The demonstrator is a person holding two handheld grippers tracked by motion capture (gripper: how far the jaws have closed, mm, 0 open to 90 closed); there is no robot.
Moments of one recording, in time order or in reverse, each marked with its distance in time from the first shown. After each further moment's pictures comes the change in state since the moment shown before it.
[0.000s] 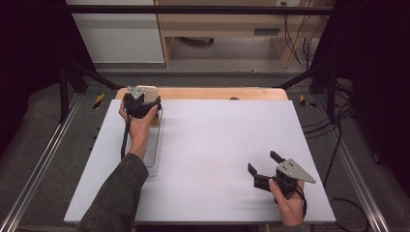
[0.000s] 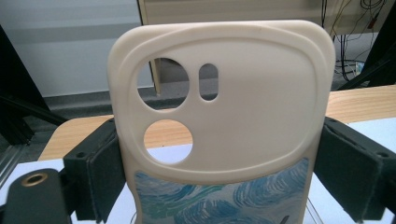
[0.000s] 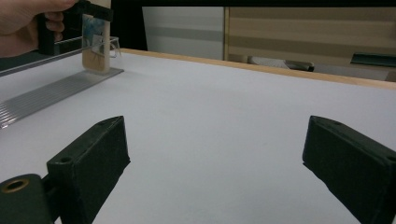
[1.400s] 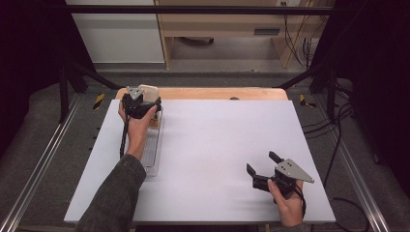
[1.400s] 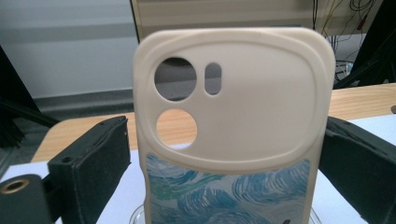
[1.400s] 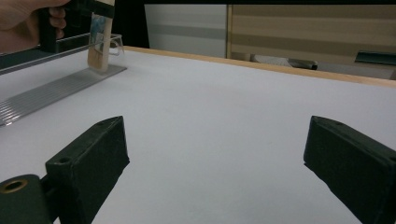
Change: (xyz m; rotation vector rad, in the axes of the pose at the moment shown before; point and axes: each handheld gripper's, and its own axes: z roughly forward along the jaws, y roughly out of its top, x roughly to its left) left arm 0.002 0.000 -0.003 -0.009 -0.028 0.010; right arm 0.002 0.000 0.002 0.008 0.010 -0.003
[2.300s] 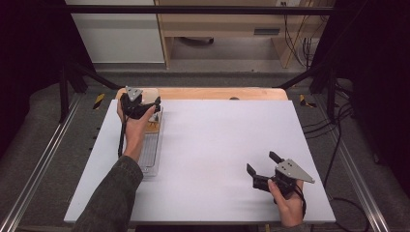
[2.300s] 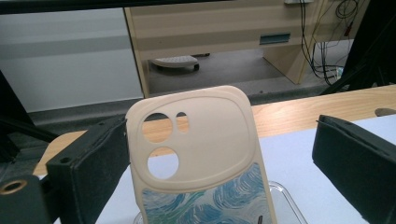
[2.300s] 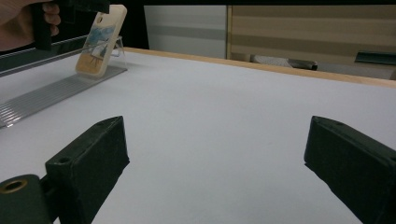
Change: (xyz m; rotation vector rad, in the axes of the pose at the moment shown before) left arm 0.001 0.004 -0.011 -0.030 -0.038 0.019; right arm 0.000 0.001 -0.001 0.000 0.001 0.005
